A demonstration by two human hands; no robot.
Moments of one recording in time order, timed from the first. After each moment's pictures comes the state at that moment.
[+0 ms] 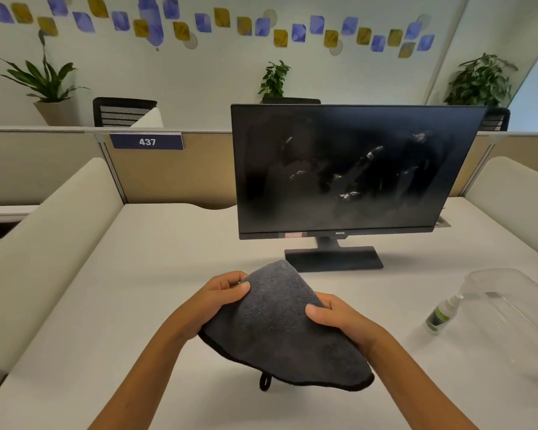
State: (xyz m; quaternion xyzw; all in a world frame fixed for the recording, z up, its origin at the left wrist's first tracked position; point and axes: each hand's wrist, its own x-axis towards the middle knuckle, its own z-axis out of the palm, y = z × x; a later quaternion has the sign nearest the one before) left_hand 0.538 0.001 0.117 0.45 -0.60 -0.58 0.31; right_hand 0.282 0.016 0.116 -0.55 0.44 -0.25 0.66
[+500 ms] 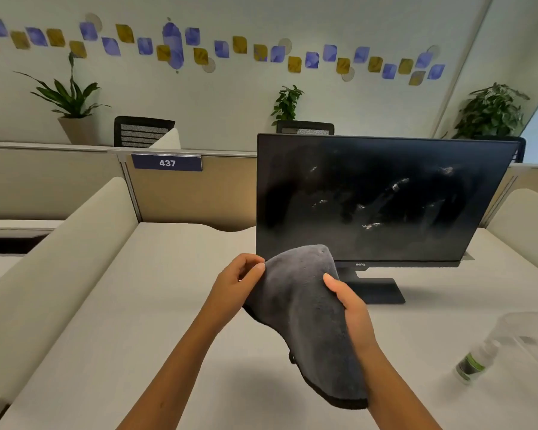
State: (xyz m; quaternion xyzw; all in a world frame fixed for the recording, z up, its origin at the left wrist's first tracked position) left_hand 0.534 -0.059 0.128 0.53 -0.61 -0.37 0.46; right_hand 0.342 -0.010 0.155 -0.29 0.51 -0.50 0.63
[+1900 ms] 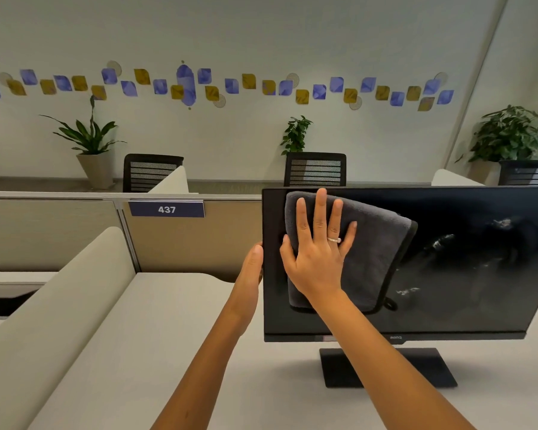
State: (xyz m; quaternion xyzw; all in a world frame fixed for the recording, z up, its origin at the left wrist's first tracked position) left_hand 0.522 -0.192 0.185 0.44 -0.54 -0.47 0.54; right_hand 0.400 -0.258 0.186 -0.66 0.53 -0.45 -0.29
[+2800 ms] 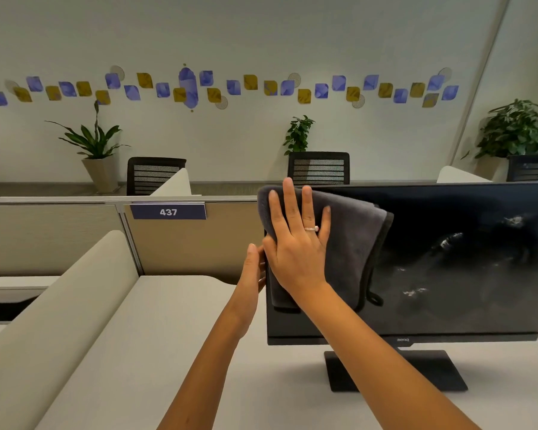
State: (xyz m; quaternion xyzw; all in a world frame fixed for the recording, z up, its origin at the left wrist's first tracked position) left_hand 0.522 -0.199 0.185 0.45 -0.51 -0.48 0.55; right_hand 0.430 -0.249 0.211 -0.71 0.47 -0.44 -0.28
